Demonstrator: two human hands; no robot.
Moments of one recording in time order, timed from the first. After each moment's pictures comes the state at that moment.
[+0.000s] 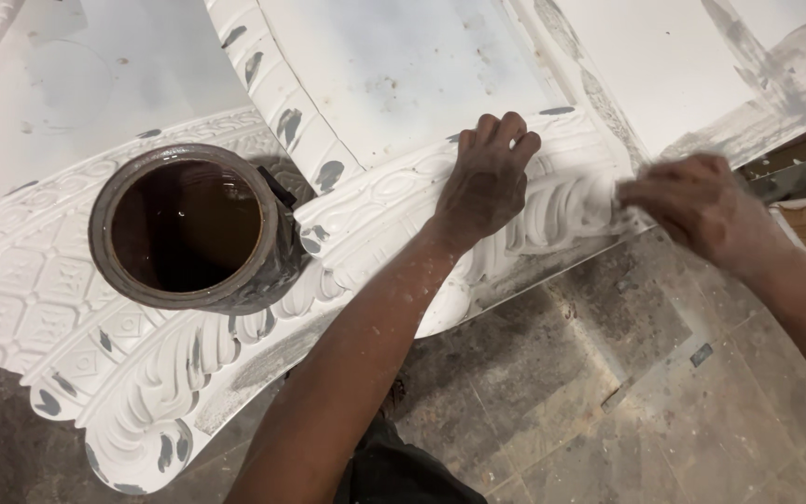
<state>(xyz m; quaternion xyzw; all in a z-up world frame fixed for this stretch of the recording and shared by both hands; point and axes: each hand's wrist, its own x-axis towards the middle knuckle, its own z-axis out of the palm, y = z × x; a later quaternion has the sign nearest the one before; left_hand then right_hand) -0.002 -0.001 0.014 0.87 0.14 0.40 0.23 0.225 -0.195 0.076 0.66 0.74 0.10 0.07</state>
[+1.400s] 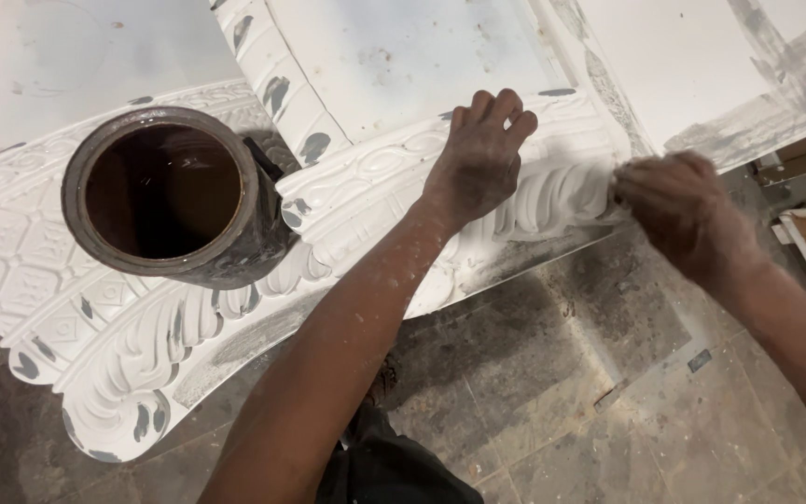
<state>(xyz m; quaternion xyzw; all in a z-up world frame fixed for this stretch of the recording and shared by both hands) 0.007 -0.003 -0.004 0.89 0.15 0.40 0.14 0.221 -0.207 0.059 0.66 0.73 0.14 0.12</state>
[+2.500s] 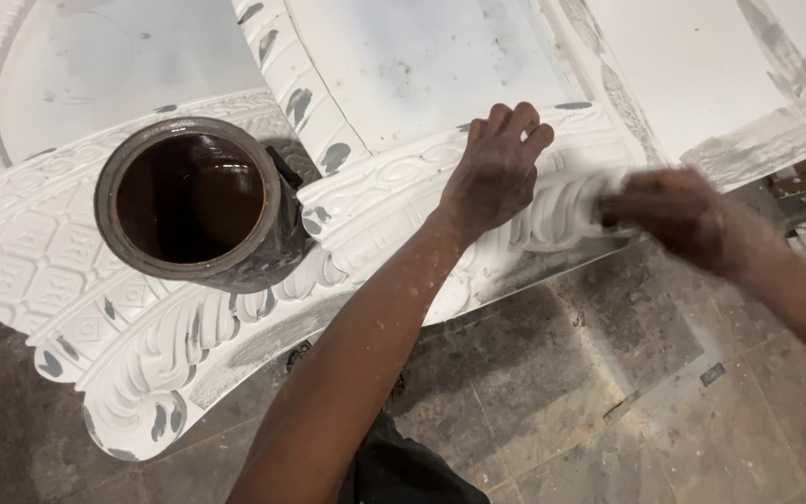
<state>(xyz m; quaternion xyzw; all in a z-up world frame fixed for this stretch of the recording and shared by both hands) 0.005 -0.002 0.000 0.88 0.15 0.43 0.16 0.207 -0.167 0.074 0.80 0.55 -0.20 0.17</state>
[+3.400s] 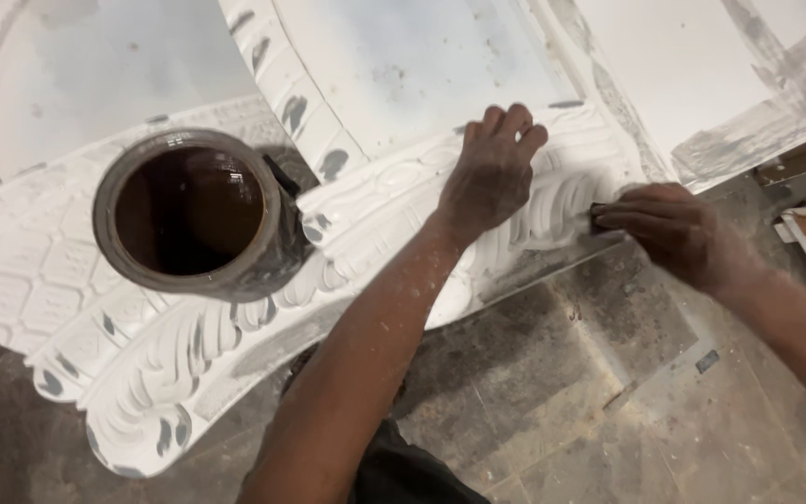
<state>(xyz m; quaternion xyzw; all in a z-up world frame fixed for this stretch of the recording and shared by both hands) 0.005 0.000 -0.002 0.86 0.13 0.45 0.20 0.206 -0.193 0.052 0.58 0.81 0.06 -0.08</state>
